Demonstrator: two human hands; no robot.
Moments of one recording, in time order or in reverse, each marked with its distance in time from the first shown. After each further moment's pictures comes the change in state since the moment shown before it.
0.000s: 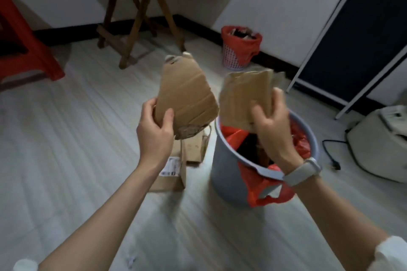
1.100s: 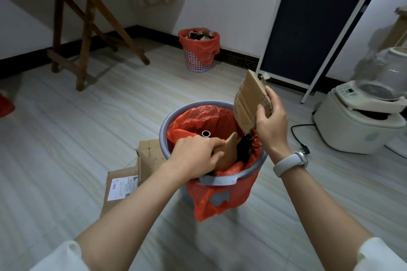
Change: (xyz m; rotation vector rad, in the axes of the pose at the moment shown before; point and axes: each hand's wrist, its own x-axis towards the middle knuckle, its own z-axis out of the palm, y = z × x) left_hand -0.049 0.029 0.154 0.959 -0.942 0.608; right_hand 0.036 0.096 -0.115 -0.186 0.350 0.116
